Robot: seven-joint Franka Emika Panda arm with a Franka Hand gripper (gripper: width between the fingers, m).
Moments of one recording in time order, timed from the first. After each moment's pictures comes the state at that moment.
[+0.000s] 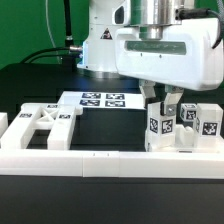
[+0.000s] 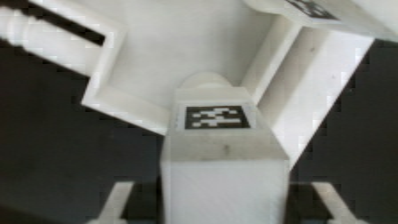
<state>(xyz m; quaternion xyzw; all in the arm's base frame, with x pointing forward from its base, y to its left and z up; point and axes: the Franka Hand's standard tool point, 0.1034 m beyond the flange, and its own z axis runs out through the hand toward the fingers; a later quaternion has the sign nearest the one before) 0.633 0.046 0.080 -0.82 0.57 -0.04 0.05</state>
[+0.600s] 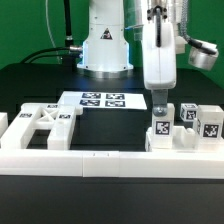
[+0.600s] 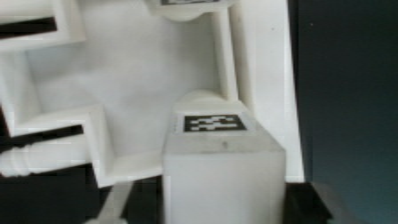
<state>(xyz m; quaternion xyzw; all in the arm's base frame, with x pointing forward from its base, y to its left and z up) 0.634 0.046 0.080 -0.63 0.77 -0.02 0.10</state>
